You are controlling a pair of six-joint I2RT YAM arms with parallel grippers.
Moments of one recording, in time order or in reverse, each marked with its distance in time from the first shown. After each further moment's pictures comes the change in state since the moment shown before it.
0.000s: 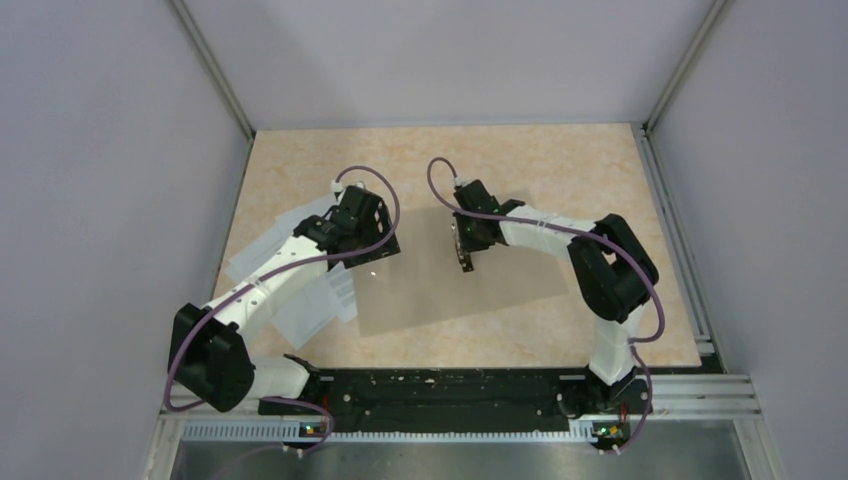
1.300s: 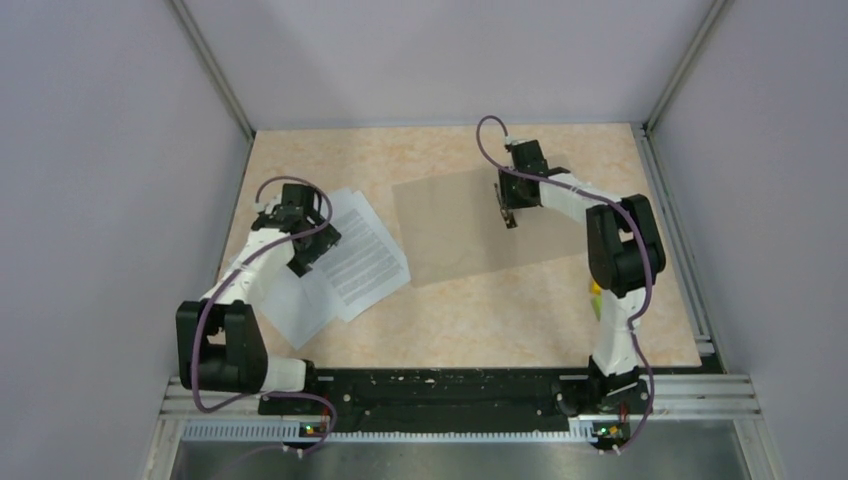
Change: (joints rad) left arm 0.414 0.058 -0.065 -0.008 -0.047 -0.131; right arm -0.337 0.123 0.158 0.079 -0.012 -0.244
